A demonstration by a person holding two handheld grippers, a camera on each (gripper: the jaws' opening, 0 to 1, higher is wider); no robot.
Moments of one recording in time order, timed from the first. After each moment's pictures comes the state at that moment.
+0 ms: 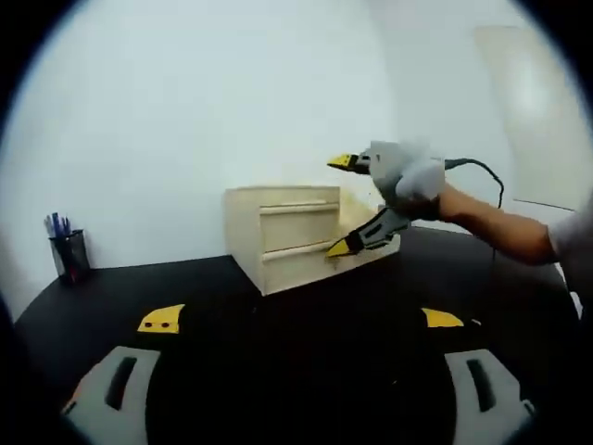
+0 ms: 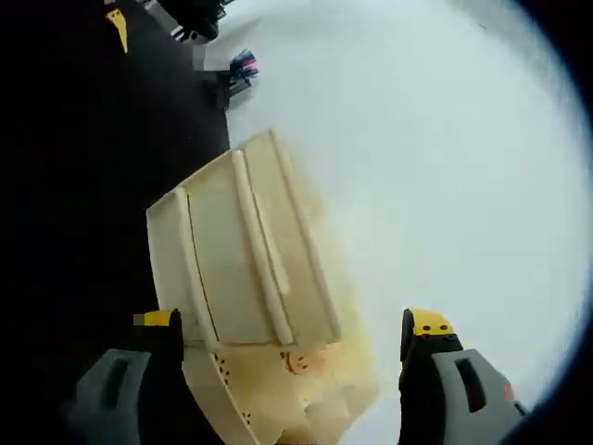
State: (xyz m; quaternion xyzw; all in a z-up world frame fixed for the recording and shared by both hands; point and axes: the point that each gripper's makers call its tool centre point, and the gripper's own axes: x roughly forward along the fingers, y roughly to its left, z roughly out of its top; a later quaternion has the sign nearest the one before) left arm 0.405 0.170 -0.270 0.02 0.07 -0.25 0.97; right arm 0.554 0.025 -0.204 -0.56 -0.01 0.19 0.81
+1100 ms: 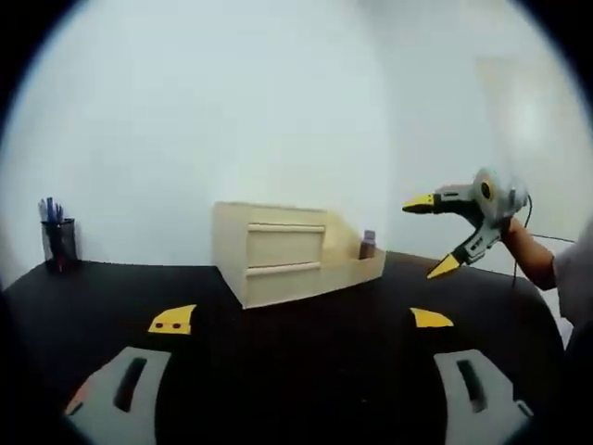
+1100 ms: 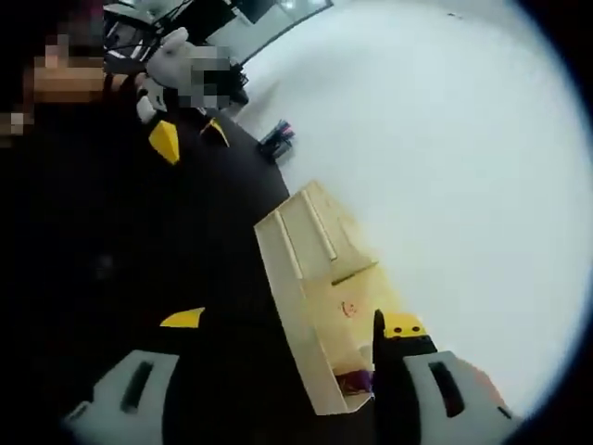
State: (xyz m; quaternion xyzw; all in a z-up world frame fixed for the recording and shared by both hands) left arm 0.394 0.155 -0.251 -0.05 0.03 -0.27 0.96; right arm 0.415 -0.060 -0.217 -0.46 0.01 0.36 0.81
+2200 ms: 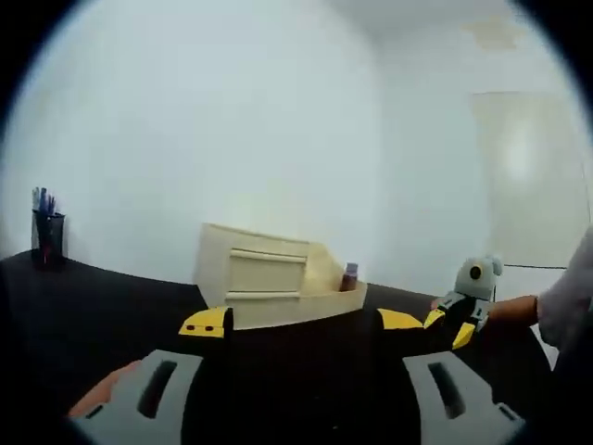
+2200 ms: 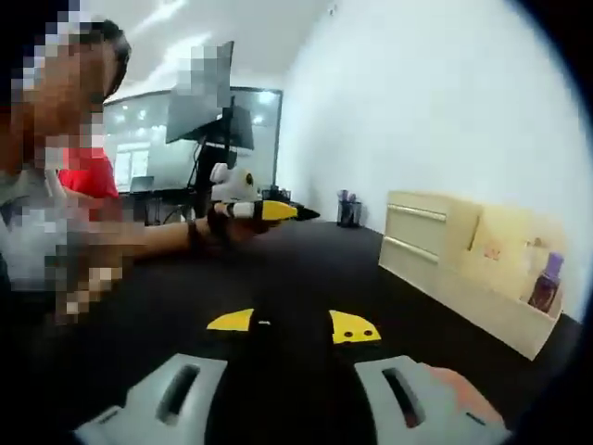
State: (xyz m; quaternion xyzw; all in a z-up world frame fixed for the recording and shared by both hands) left arm 0.384 0.132 -0.232 -0.09 -0.03 -0.30 0.95; right arm 0.326 -0.040 -0.288 -0.09 0.05 0.61 0.78
